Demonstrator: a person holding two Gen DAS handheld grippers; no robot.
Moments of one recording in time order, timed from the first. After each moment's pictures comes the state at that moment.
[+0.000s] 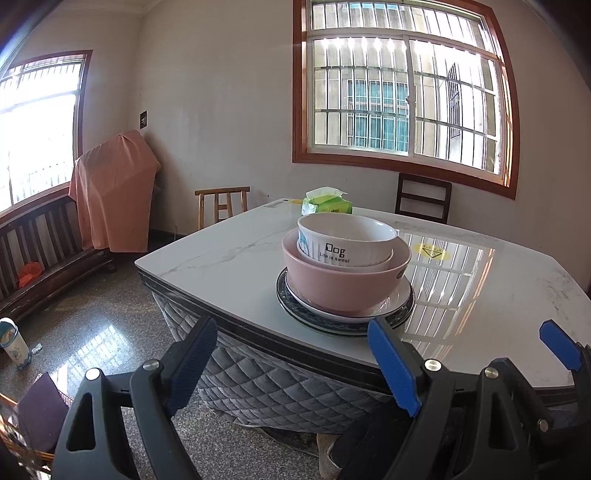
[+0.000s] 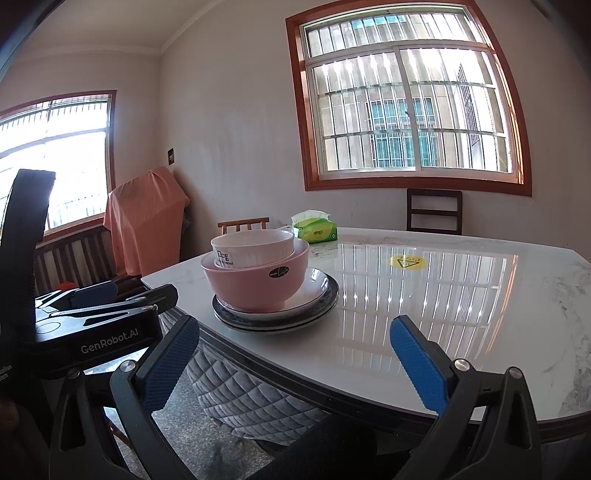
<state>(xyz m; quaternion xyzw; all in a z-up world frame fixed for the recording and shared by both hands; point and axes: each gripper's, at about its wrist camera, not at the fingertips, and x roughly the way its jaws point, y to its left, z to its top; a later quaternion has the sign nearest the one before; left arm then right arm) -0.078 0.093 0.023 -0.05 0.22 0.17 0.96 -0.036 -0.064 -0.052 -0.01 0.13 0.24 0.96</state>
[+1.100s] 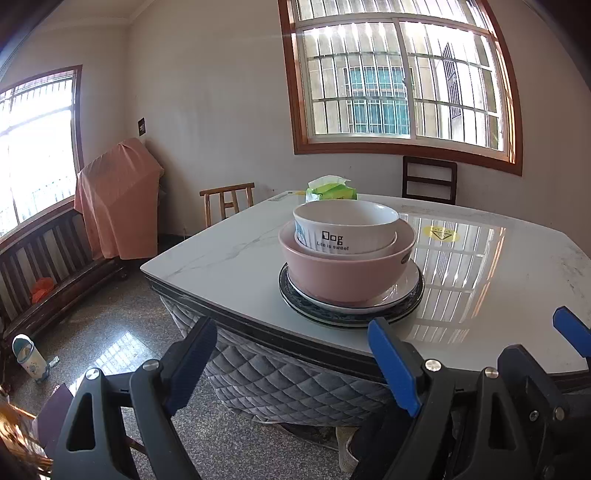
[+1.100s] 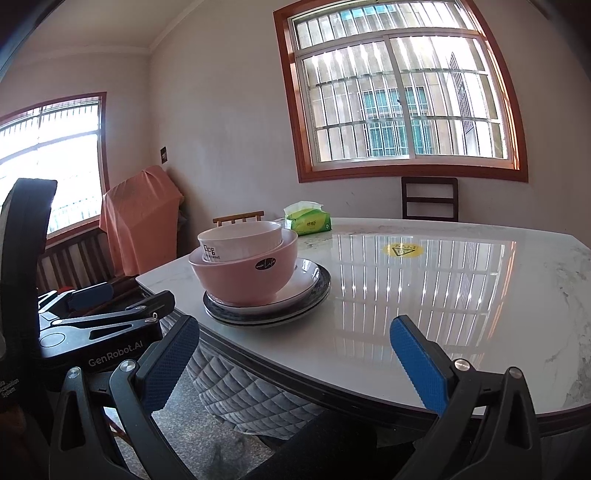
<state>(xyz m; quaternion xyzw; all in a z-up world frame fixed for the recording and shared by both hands) -0.061 0.086 0.013 -0.01 0.25 0.18 0.95 -0.028 -0.069 -0.055 0.01 0.15 0.23 0.96</state>
